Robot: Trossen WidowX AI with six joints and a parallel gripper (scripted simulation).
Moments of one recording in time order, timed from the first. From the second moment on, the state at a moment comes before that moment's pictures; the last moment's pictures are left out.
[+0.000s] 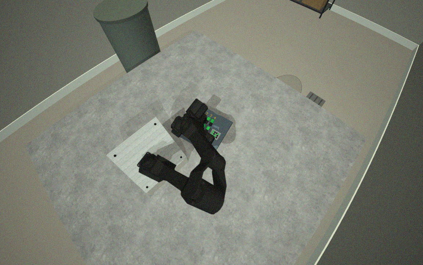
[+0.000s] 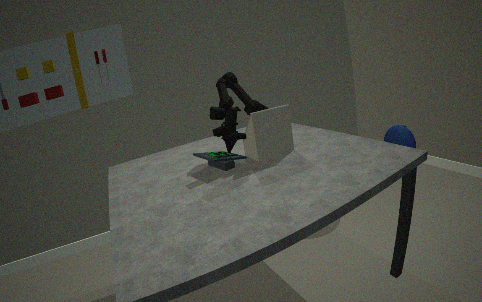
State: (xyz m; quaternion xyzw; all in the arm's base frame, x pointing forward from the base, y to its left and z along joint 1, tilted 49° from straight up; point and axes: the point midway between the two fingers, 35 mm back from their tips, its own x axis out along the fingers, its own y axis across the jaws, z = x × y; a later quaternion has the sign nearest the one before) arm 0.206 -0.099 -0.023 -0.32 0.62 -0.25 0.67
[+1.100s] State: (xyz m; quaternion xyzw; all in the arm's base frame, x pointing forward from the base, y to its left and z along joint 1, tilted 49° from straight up) arm 0.221 -0.064 0.032 -0.31 0.63 -0.25 0.67
